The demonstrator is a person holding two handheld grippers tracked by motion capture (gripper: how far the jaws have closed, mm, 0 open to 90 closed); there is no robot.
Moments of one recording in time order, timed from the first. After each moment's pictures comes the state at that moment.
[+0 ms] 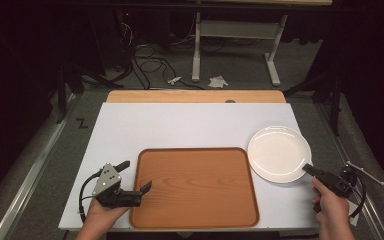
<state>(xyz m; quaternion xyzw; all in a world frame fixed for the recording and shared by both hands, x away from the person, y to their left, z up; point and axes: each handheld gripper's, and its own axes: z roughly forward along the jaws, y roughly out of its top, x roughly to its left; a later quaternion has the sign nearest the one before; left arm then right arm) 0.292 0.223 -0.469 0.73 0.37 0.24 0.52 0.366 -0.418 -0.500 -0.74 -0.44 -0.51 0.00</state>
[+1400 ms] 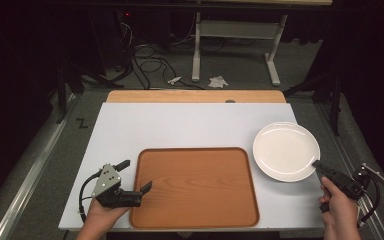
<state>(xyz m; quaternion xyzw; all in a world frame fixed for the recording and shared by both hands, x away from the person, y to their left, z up) 0.291 0.221 -0.468 0.73 0.36 0.24 0.53 0.352 -0.429 -0.483 -0.72 -0.40 -0.57 0.00</state>
